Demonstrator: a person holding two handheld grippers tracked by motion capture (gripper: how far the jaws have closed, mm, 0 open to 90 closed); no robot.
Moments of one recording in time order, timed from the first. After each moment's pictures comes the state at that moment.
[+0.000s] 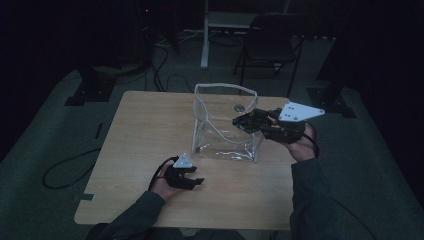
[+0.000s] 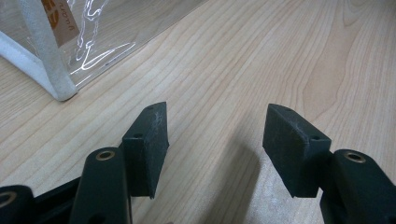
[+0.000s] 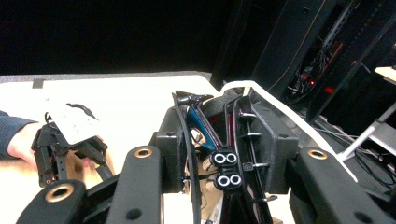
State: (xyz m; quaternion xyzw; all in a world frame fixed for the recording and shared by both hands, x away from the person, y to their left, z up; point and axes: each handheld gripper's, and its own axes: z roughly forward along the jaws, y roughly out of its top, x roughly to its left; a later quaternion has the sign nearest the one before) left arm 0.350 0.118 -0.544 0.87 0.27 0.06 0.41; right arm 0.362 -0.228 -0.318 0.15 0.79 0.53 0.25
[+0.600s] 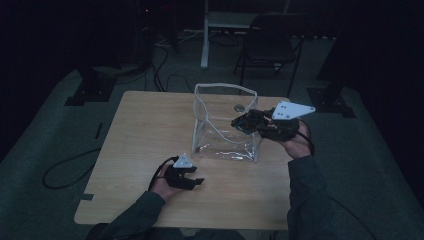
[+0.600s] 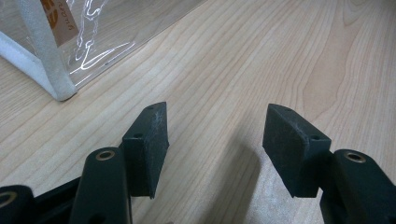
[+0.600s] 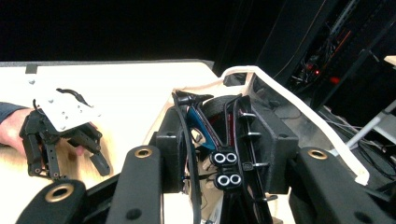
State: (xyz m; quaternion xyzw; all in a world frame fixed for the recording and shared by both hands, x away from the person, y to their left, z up) left arm 0.351 0.118 -0.544 0.87 0.27 0.06 0.41; right arm 0.377 -0.221 -0.330 0.15 0.81 0.51 0.24
